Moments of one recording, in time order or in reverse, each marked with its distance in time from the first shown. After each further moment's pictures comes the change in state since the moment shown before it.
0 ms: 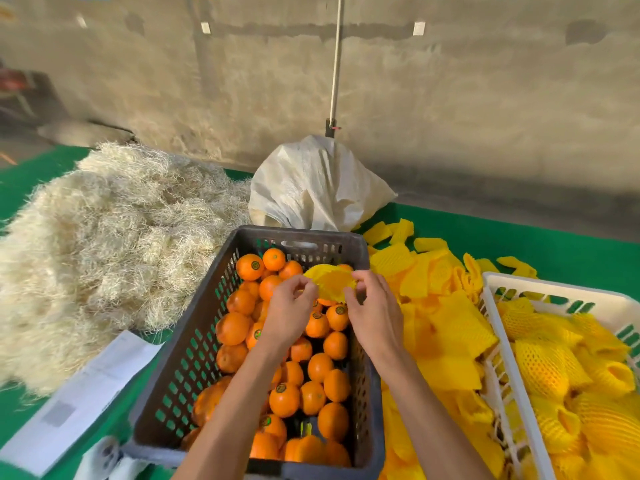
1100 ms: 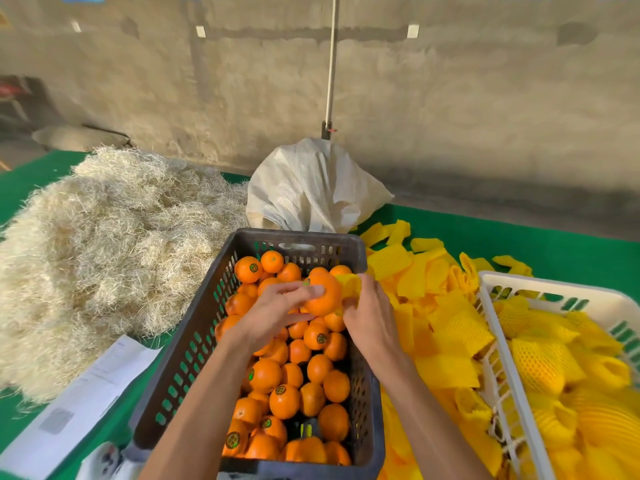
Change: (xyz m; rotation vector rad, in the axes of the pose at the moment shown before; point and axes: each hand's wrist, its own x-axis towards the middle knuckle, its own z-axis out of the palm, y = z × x) left_hand 0.011 -0.001 -0.038 -0.363 -0.454 -0.273; right_hand -0.001 -0.007 -0.001 -0.045 -0.118 0.068
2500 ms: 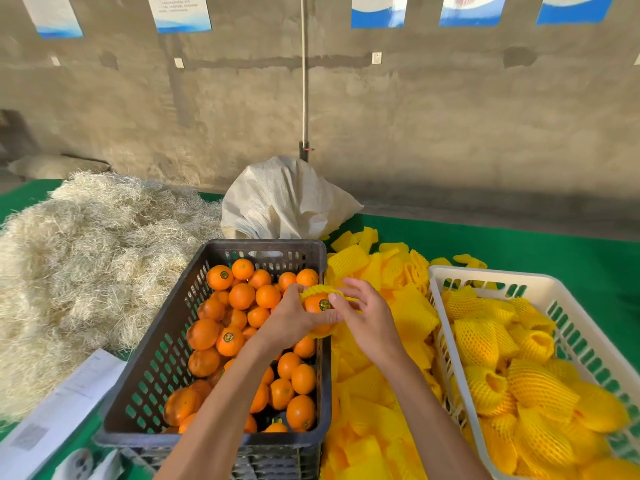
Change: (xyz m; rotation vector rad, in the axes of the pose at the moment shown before) left_hand -0.014 -0.003 0.105 0.411 0.116 0.034; right_hand -0.046 0.047 -0.078 0.576 -0.068 0.022
